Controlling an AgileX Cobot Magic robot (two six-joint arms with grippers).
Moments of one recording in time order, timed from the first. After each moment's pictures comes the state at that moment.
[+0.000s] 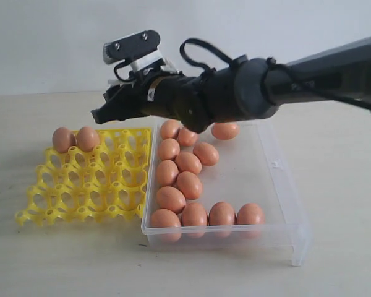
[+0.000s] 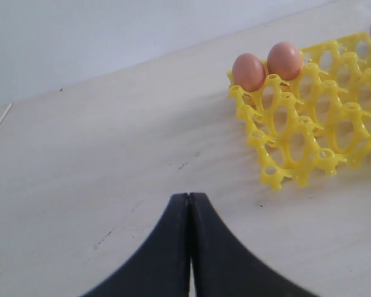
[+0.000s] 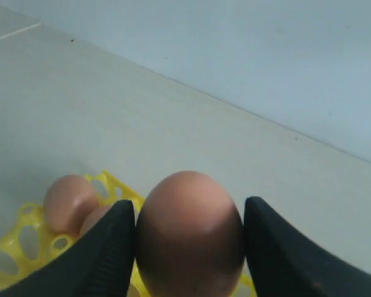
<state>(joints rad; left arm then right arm) -0.02 0.01 0.00 0.03 0.39 0.21 0.70 2.16 -1.48 -0.04 -0.19 0.03</state>
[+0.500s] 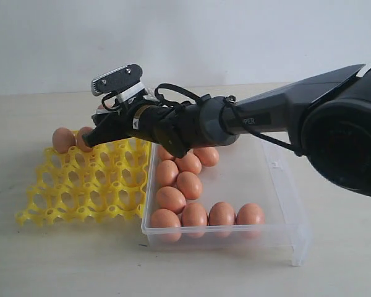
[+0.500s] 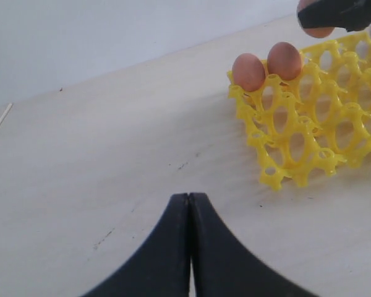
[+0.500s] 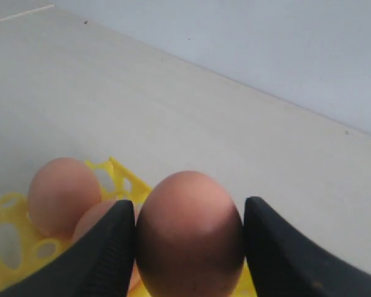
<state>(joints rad) -0.02 0.01 0.00 0.03 0.39 0.21 0.71 2.38 -1.64 -0.15 -0.28 0.11</state>
